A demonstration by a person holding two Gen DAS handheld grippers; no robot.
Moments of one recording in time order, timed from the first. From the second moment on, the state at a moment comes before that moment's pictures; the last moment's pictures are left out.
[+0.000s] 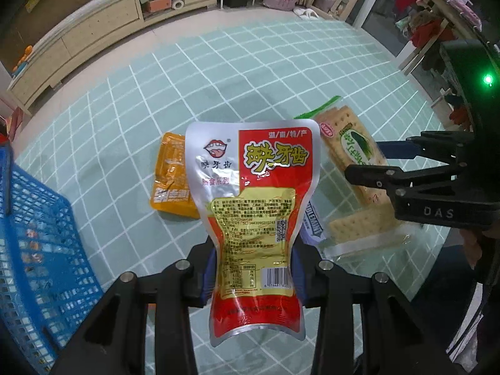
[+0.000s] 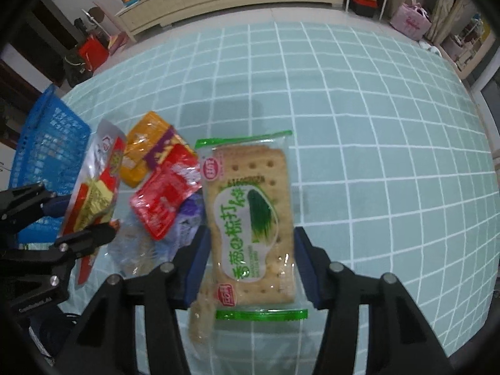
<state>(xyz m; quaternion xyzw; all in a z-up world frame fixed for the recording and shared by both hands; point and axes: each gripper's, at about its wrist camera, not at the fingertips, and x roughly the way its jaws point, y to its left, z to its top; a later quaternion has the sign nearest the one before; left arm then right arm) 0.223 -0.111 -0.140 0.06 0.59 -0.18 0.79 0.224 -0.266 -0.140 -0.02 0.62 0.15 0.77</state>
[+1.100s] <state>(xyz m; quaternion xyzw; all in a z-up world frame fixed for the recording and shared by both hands) 0.127 0.023 -0.017 0.02 0.52 -0.11 0.85 0.159 -0.164 -0.020 -0.02 0.54 0.24 0.81</state>
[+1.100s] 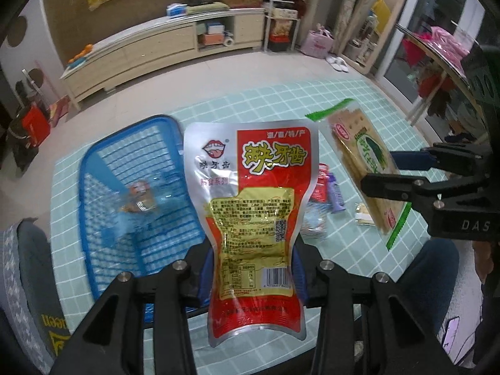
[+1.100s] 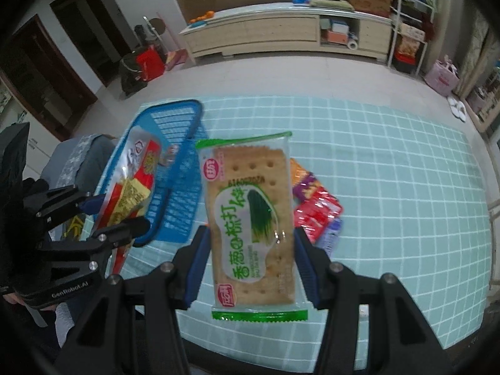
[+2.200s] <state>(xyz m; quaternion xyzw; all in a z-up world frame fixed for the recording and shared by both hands) 0.119 0.154 -0.019 -0.06 0.52 -0.02 0.85 0.177 -0.006 -0.035 -0.03 0.56 0.30 0.77</state>
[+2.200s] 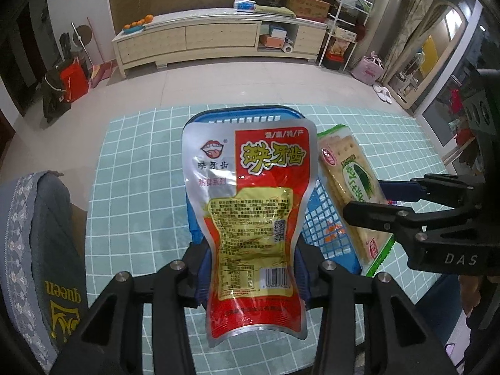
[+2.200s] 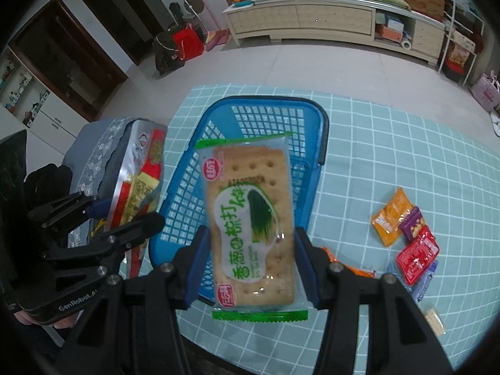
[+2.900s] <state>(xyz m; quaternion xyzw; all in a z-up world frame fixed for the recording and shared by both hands) 0.158 0.177 -0.040 -0.09 0.53 -0.02 0.84 0.211 0.012 -0.047 -0.03 0.58 0.29 0.76</state>
